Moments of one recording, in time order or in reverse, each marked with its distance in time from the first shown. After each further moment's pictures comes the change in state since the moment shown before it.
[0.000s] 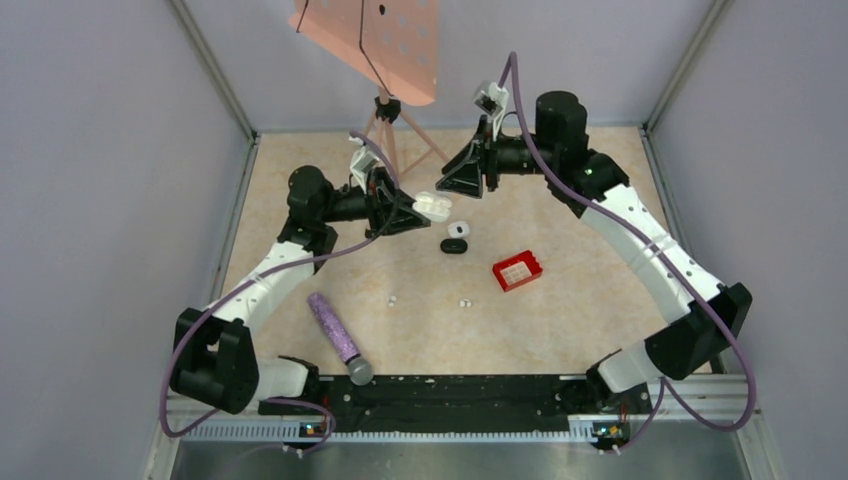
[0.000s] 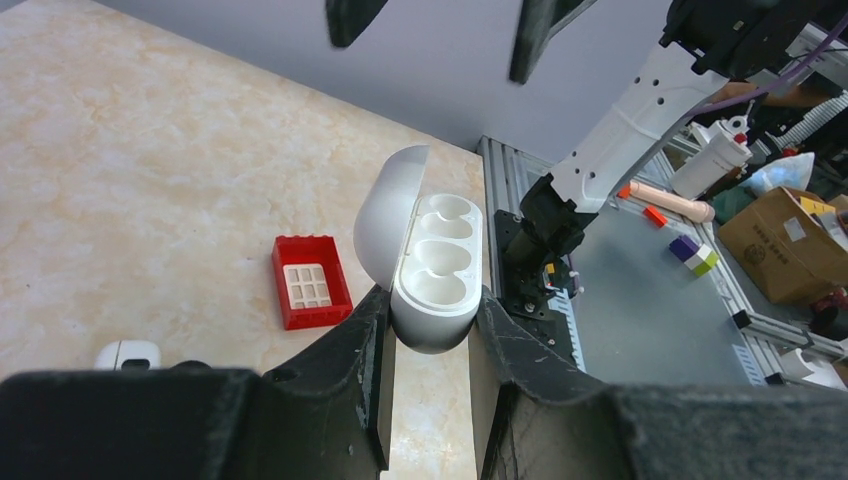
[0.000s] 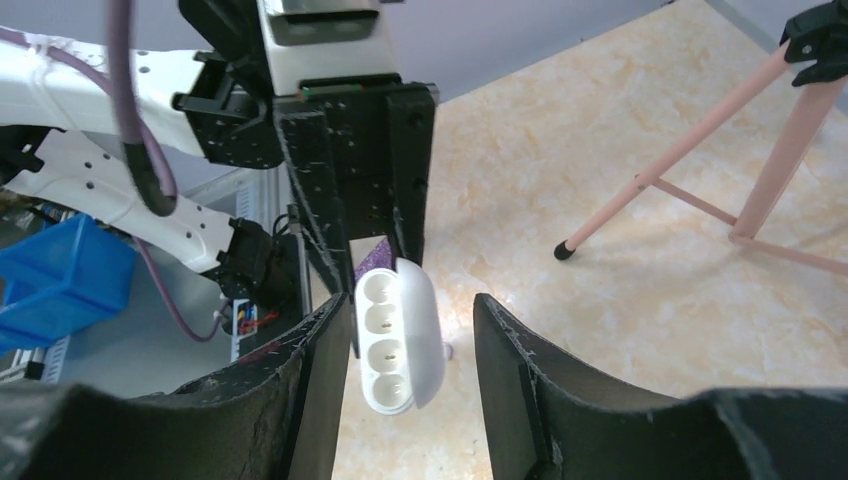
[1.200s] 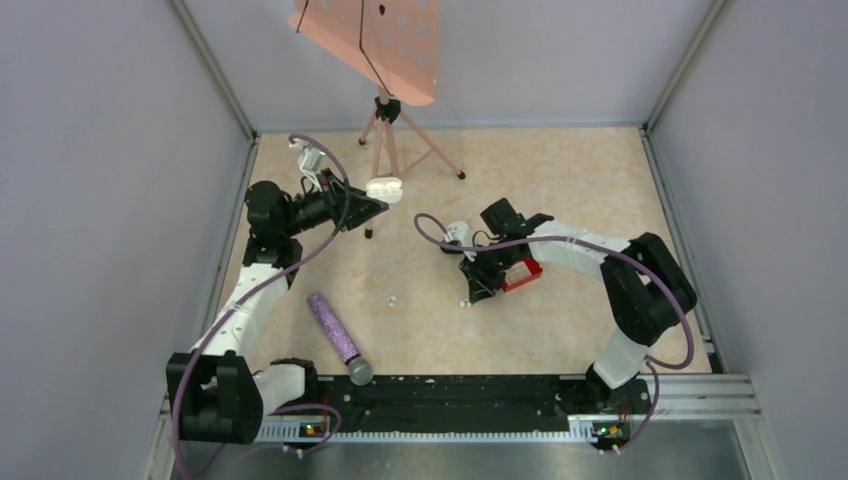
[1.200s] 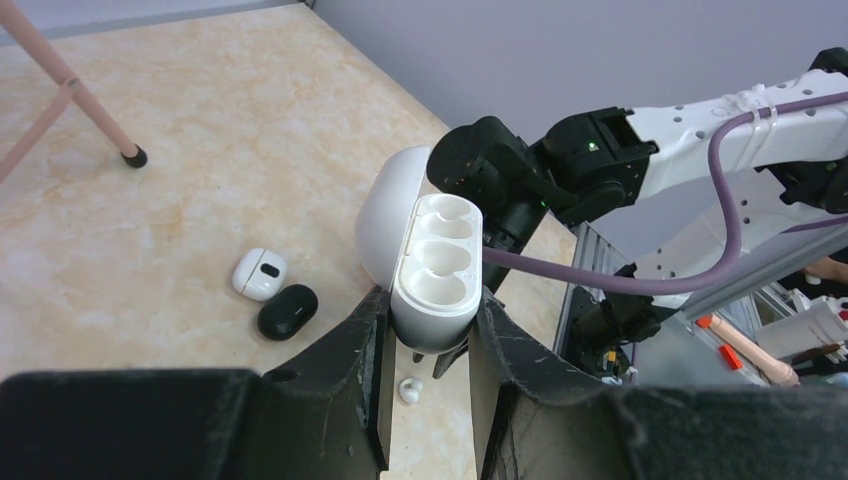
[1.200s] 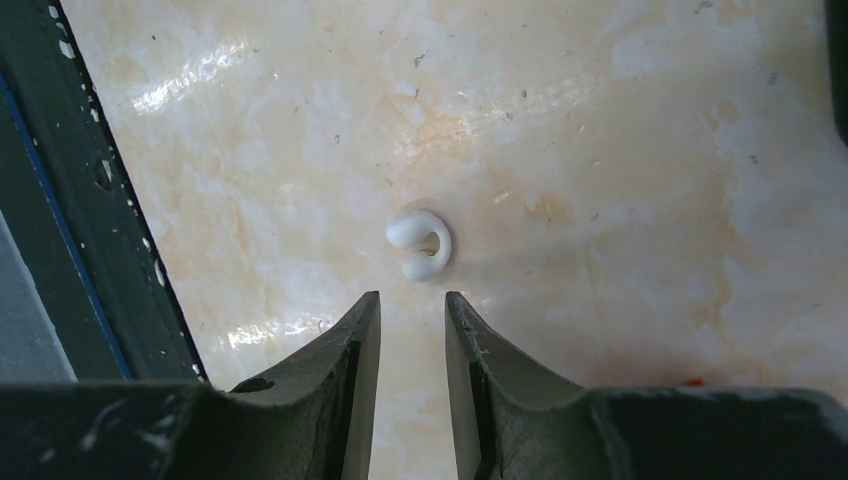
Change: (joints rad) left arm 0.260 -0.163 -0.127 -0.120 -0.137 -0.067; right arm 0.080 0.208 -0.535 -0.242 0.232 -0.574
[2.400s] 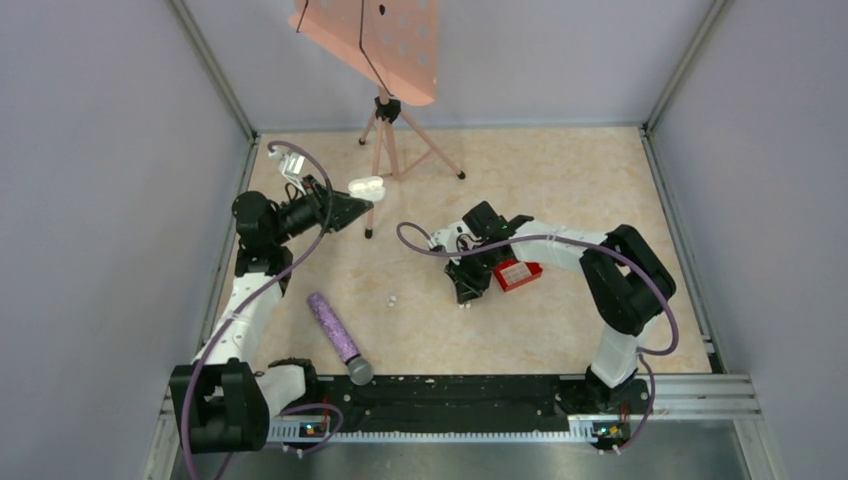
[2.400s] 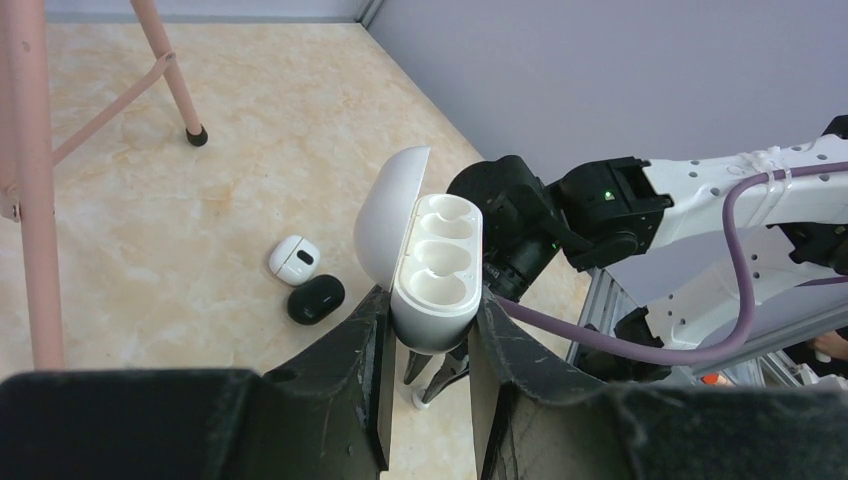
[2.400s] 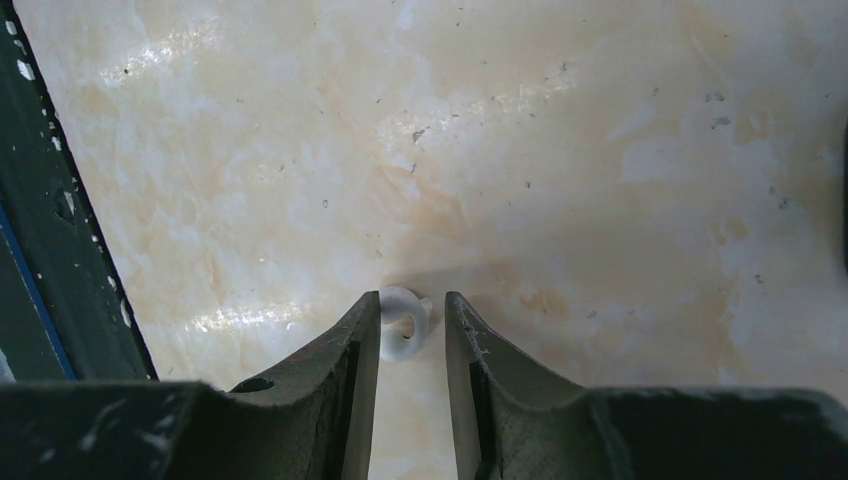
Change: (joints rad) left arm 0.108 -0.050 -0.070 0.011 -0.044 -0.073; right arm 0.073 0.113 0.066 0.053 0.037 -0.010
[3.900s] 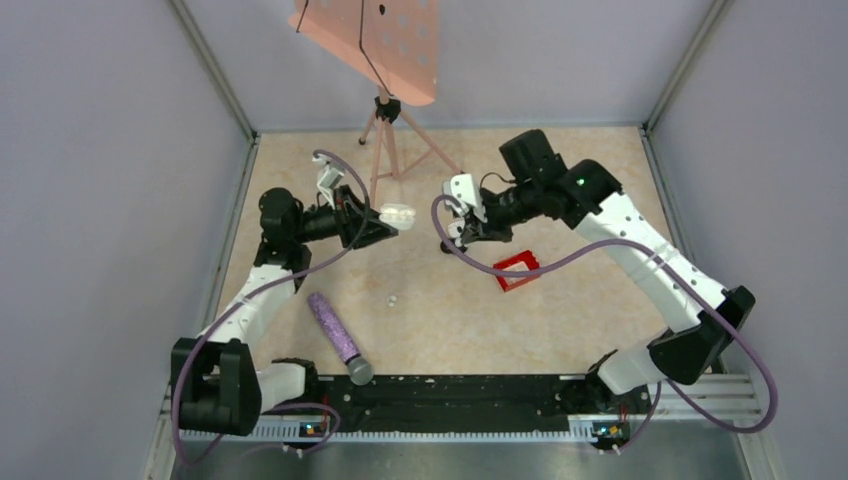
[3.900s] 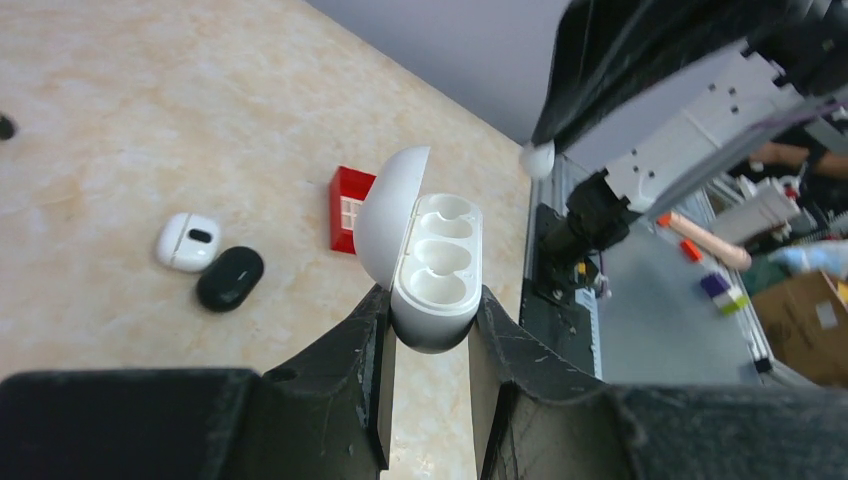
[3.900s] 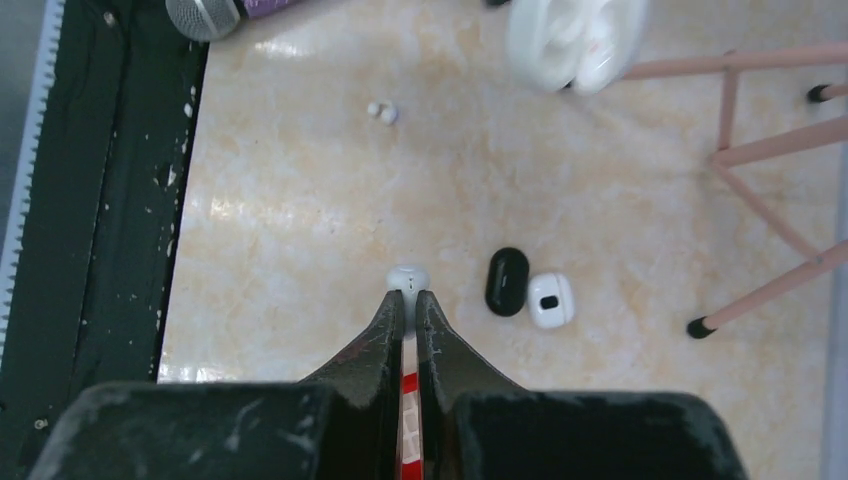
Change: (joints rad) left arm -0.115 0.090 -0.014 0.086 0.195 0.096; right arm 0.008 -0.341 0.466 -0.517 -0.050 -0.430
